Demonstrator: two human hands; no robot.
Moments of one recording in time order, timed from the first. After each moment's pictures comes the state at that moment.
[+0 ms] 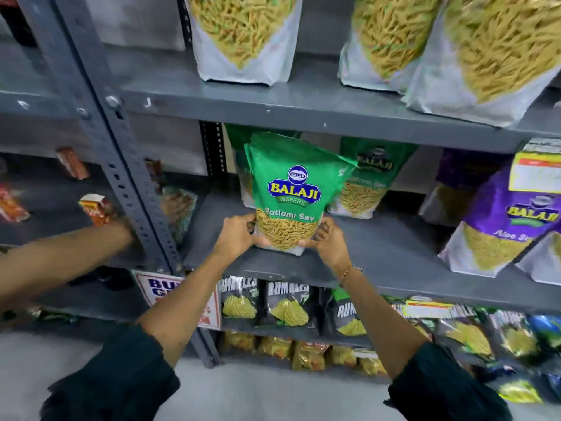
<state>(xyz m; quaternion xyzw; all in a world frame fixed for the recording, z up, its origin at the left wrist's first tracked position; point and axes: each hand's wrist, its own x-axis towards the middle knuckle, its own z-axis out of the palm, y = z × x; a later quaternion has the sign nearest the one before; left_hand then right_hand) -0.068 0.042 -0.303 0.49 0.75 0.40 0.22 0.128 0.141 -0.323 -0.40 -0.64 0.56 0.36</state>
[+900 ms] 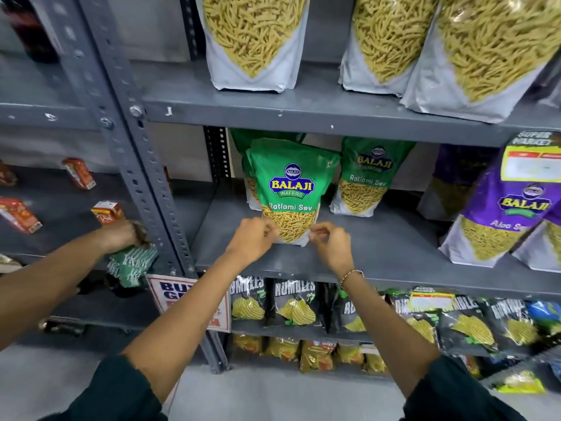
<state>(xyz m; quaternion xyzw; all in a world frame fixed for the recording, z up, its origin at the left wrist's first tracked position) -0.043 0.009 -0.266 0.56 0.75 0.32 0.15 0.126 0.099 -0.299 -0.48 -0.74 0.33 0.35</state>
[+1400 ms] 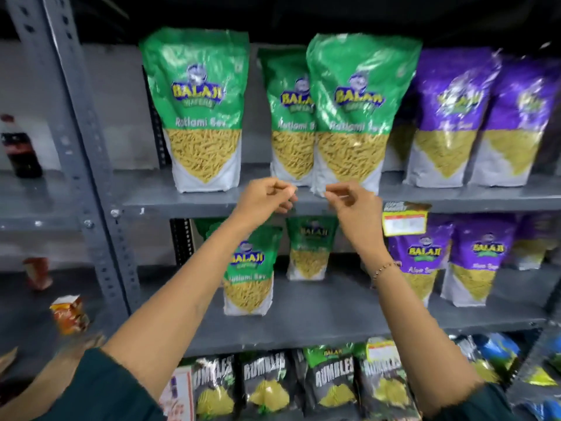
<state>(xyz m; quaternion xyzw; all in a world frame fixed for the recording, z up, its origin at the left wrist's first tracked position) 0.051 0.034 -0.047 0.63 0.50 0.55 0.22 0.236 0.073 -0.067 -0.35 -0.69 0.16 0.61</state>
